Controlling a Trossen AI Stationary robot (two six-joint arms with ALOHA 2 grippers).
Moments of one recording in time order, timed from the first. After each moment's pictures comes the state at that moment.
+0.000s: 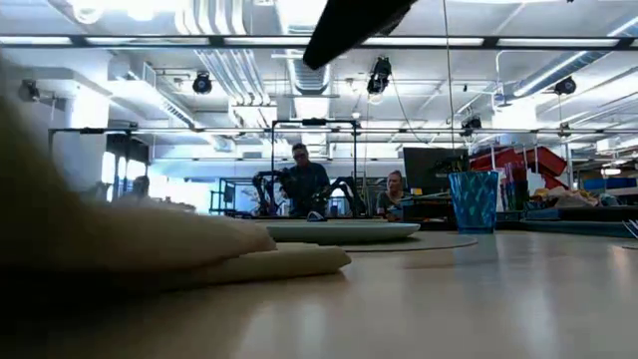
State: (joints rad) left arm -0.98 1.86 1.36 -0.29 -0.36 -1.32; right arm 0.49 1.98 1.64 -0.60 0.44 0.19
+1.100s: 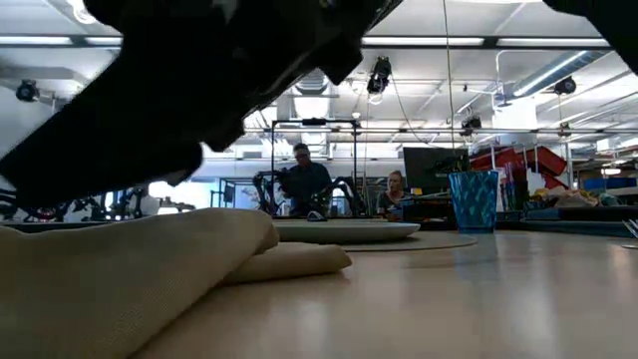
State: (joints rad) left arm -0.99 1.96 1.25 -0.15 -0.35 -1.58; right arm 0.27 2.41 1.90 -0.18 -0.44 -0.13
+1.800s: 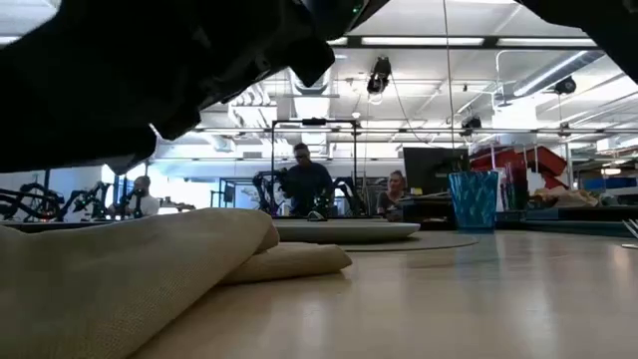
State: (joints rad) left arm -0.98 1.96 1.25 -0.15 -0.35 -1.61; right arm 0.27 2.48 2.00 -0.17 -0.51 -0.19
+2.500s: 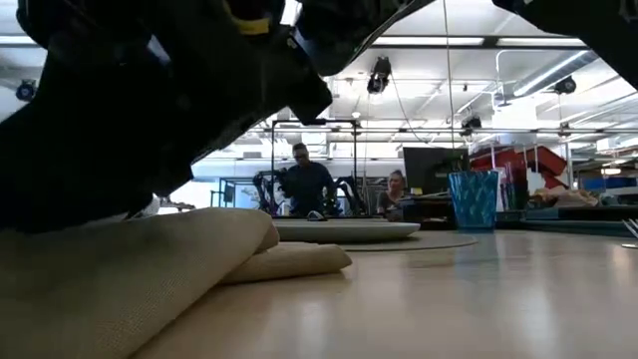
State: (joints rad) left arm -0.97 1.96 1.25 -0.17 -0.35 -1.61; right arm 0.27 2.54 1.99 -0.10 -0.51 -0.12
